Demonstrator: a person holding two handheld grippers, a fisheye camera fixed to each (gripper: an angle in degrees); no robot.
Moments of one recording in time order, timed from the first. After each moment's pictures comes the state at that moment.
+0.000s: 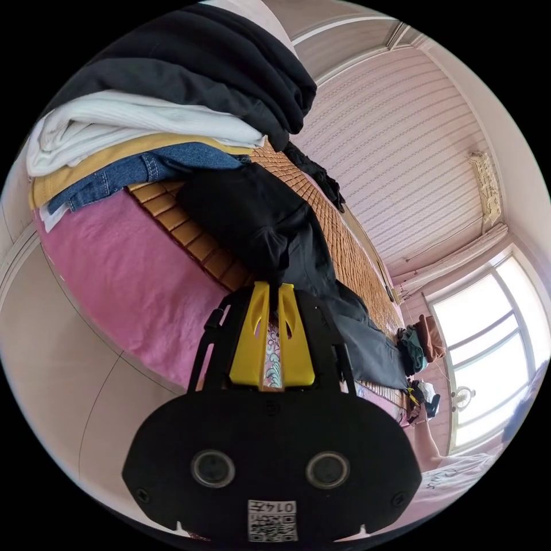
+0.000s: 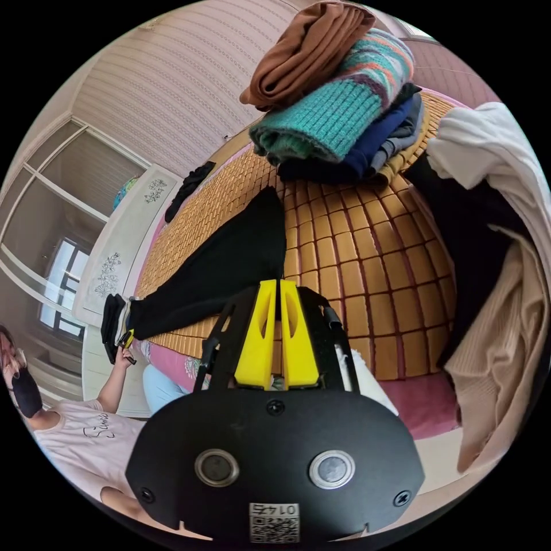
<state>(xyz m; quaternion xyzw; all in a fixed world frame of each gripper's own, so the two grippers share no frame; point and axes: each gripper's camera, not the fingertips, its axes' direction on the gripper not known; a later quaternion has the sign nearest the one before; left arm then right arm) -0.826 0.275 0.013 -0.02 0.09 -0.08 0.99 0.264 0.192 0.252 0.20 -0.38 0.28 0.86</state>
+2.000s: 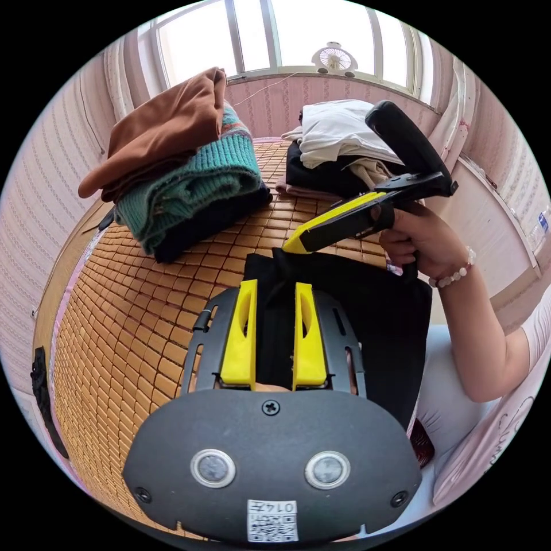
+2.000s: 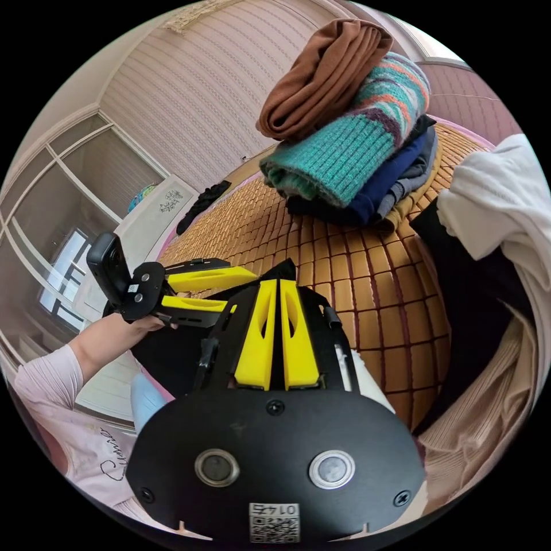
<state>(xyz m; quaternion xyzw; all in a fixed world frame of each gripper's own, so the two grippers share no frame) 0.161 0.604 0.382 -0.17 0.22 0.69 0.67 0.289 0.241 0.264 0.28 -0.36 0.26 0.85</state>
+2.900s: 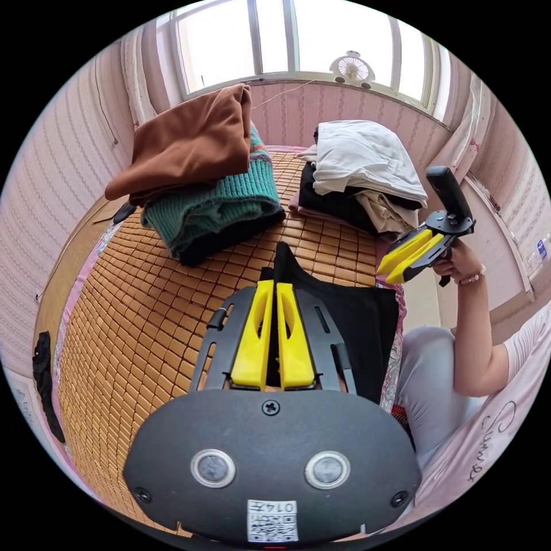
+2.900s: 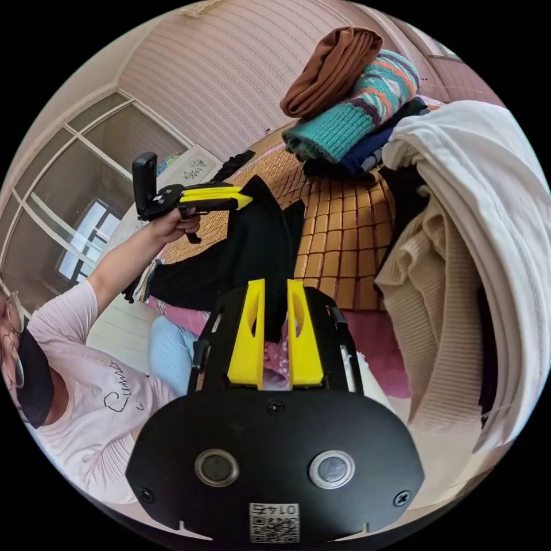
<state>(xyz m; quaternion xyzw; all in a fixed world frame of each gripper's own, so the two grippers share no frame) 0.218 0.578 0.392 -0.19 0.20 0.67 0.69 0.308 0.337 0.261 0.23 -0.41 0.18 0.86</state>
